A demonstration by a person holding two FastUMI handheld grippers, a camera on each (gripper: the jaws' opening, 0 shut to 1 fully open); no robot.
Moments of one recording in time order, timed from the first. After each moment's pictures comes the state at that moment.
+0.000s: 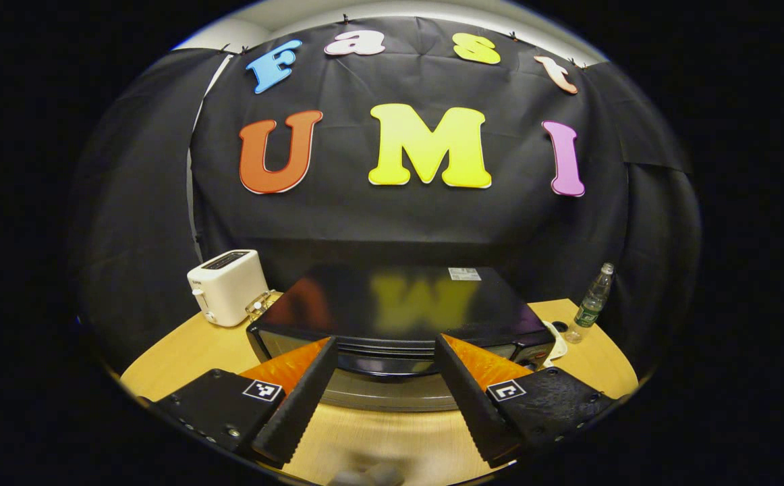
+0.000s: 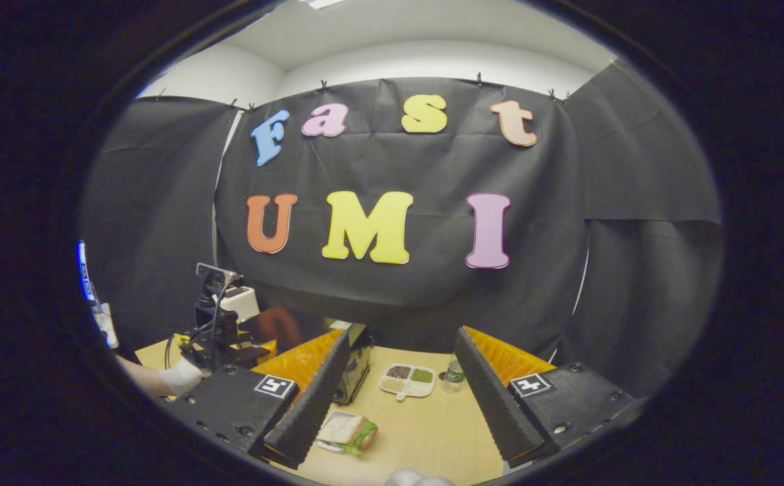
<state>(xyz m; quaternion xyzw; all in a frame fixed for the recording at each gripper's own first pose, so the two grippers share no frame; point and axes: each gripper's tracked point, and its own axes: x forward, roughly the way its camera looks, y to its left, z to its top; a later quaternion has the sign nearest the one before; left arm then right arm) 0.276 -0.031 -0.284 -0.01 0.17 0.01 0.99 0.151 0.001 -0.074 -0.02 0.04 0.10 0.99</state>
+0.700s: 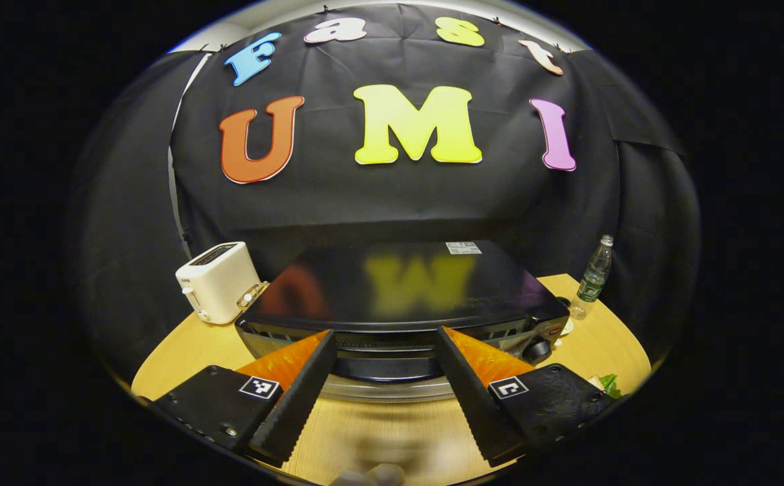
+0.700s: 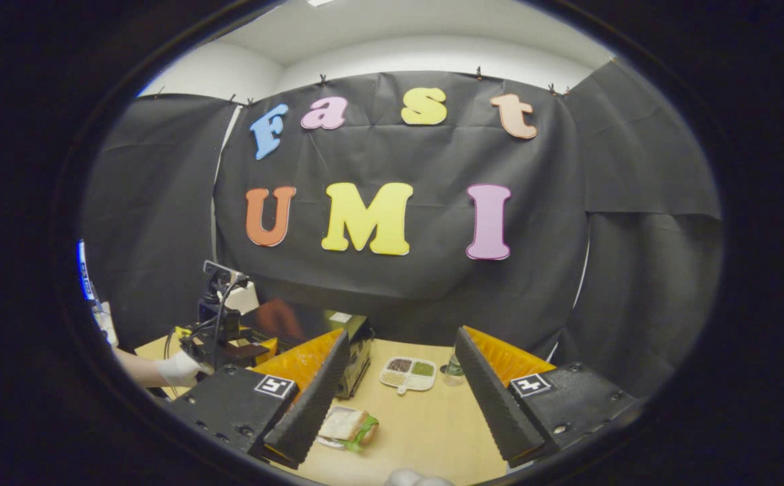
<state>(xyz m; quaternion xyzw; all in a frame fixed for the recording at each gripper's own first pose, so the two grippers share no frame) 0.266 -0.029 -0.299 0.02 0.20 -0.02 0.98 0.143 0.005 -0.088 -0.02 0.06 0.10 0.99</state>
